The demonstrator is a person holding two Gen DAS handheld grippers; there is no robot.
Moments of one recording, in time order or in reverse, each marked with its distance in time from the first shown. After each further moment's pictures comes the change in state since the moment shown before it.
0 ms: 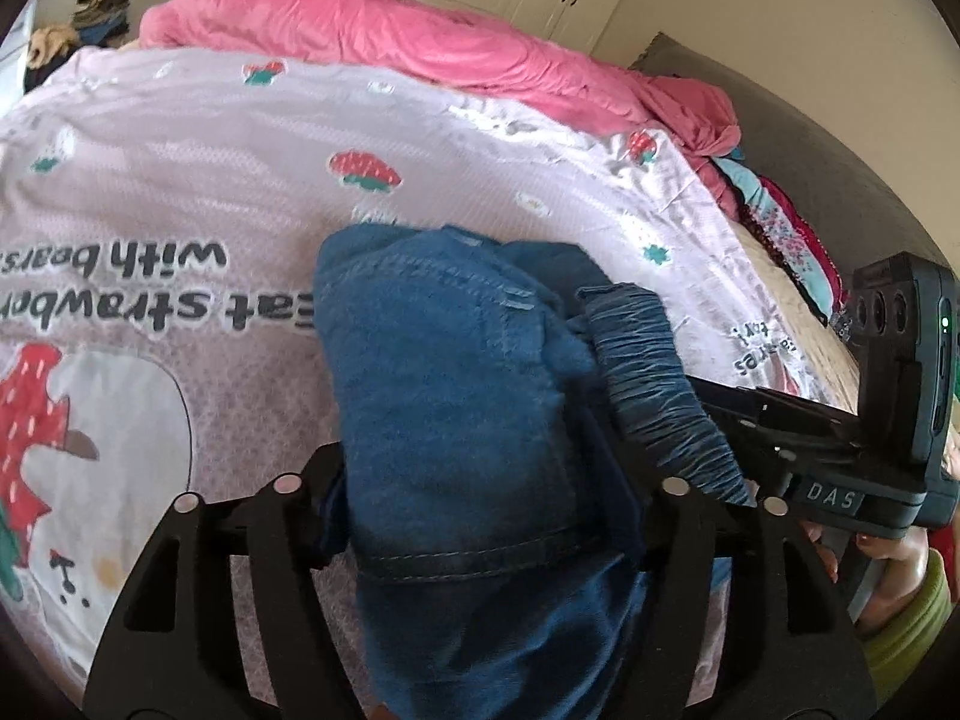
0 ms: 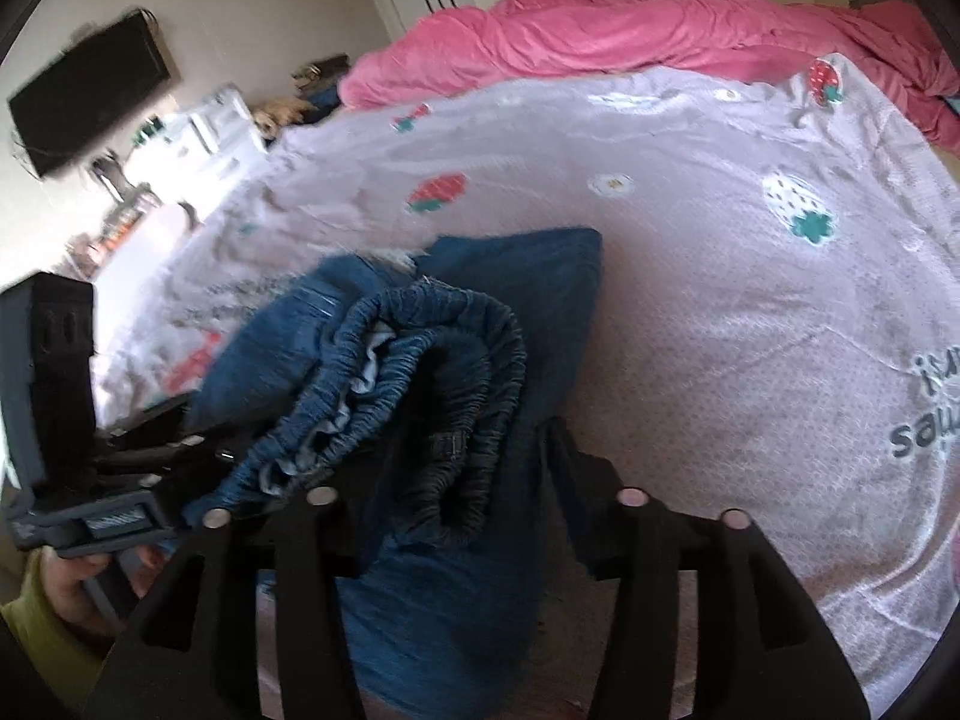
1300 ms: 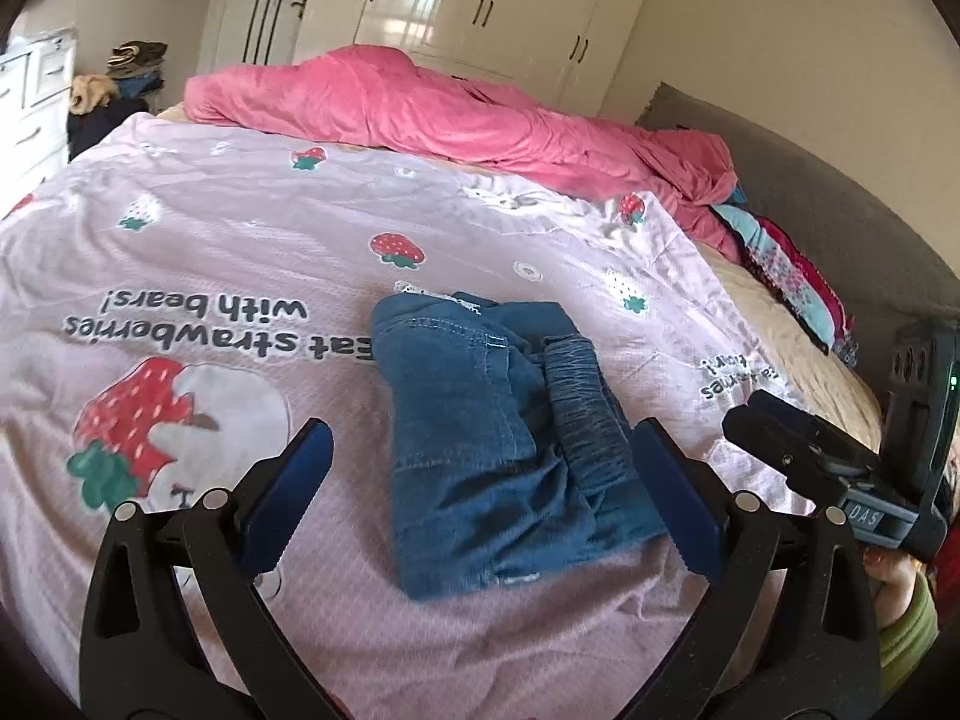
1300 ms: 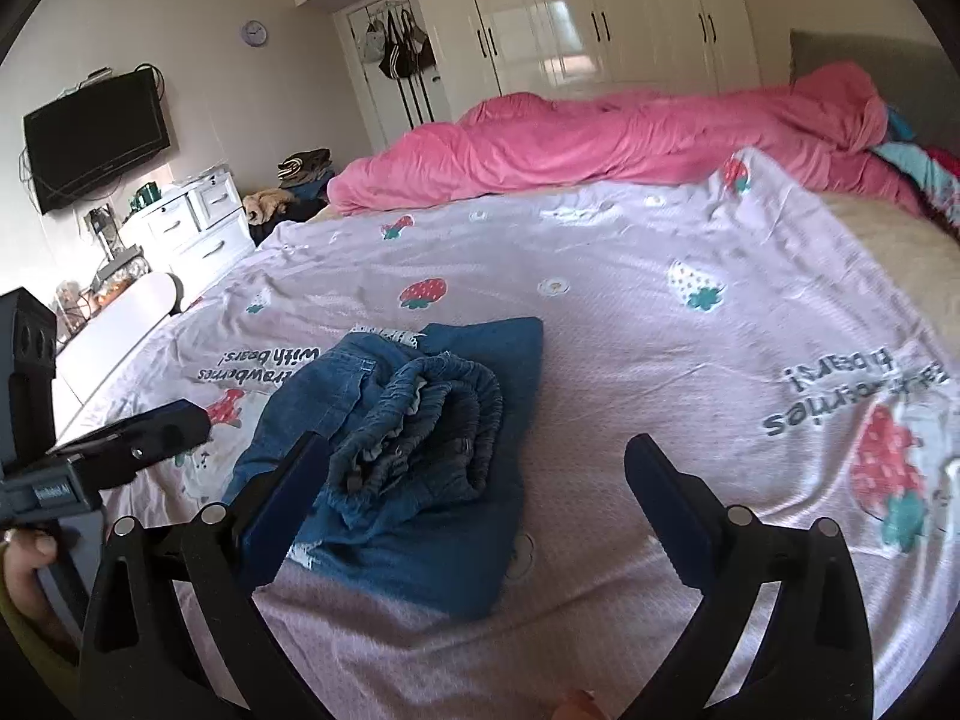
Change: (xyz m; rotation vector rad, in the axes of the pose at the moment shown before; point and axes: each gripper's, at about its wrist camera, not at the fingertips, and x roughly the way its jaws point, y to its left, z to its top) left arm -0.098 -0.023 -0.020 0.023 -0.173 0.074; right arm -0.099 0.014 -0.042 0.006 -0.291 -0.091
